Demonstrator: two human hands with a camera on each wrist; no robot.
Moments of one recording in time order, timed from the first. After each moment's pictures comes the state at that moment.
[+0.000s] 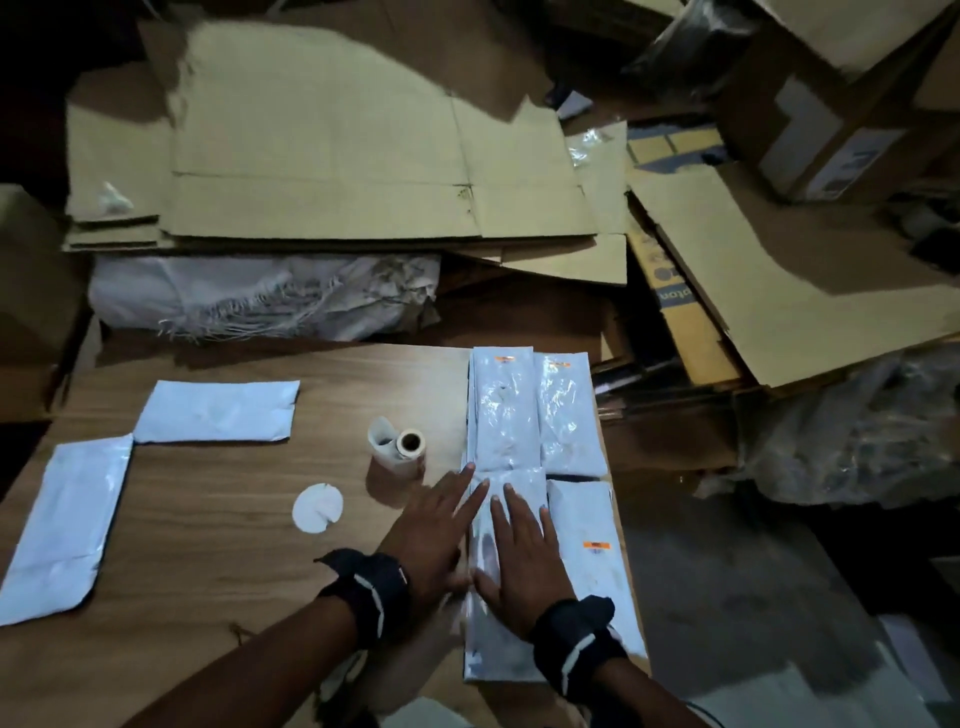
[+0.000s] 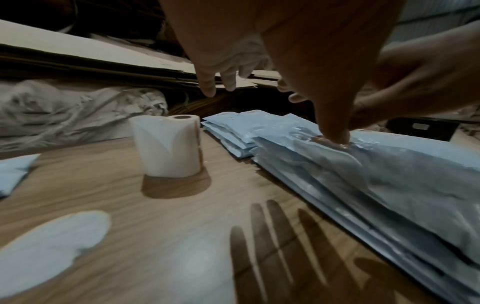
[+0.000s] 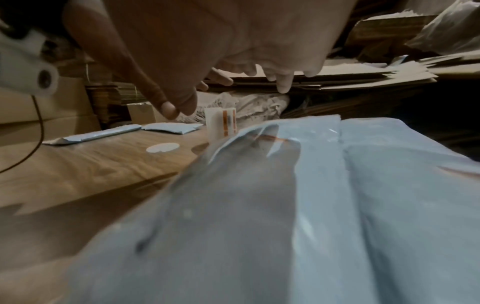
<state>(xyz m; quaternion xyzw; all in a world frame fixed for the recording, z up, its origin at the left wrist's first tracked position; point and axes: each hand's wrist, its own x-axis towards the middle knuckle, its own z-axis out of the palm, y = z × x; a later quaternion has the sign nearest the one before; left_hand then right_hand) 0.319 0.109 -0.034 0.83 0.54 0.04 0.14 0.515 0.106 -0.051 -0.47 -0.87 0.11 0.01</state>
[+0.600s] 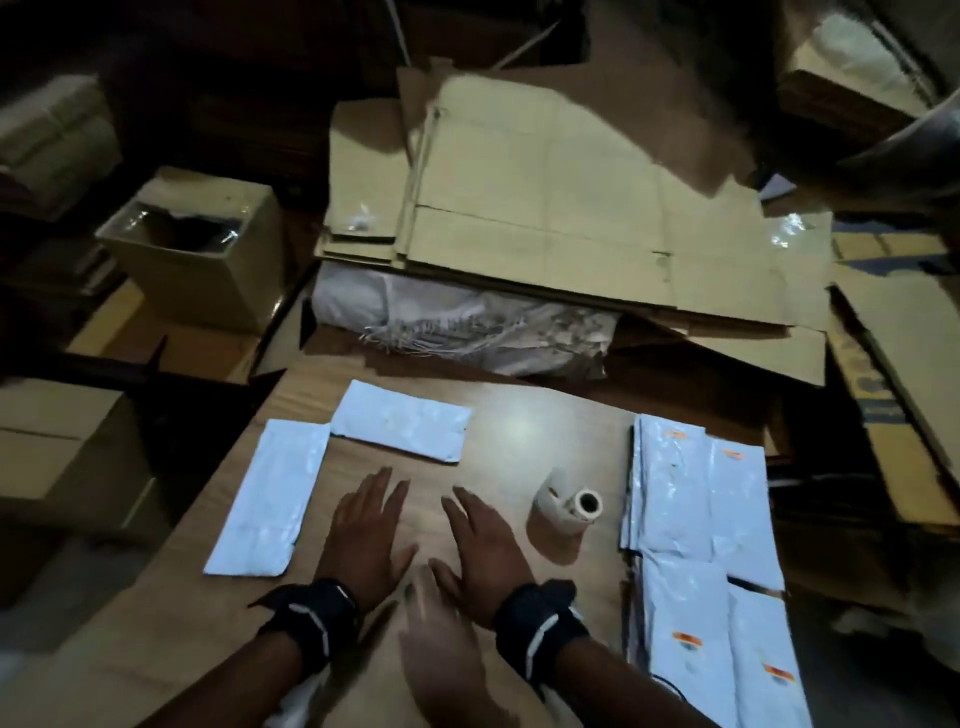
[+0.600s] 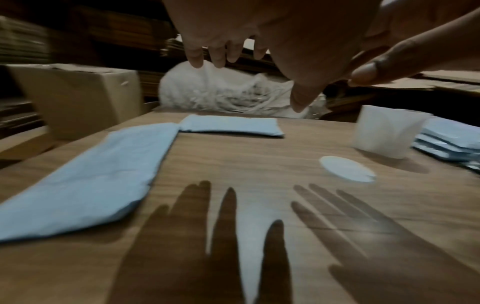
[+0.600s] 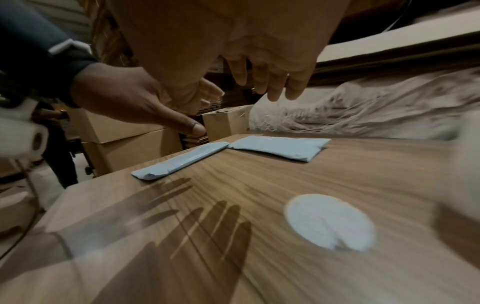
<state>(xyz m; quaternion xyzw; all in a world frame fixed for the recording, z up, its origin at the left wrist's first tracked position) 0.047 0.020 -0.045 0.62 0.77 0.10 0.08 0.236 0.102 -0.015 -0.31 -0.92 0.22 0.04</state>
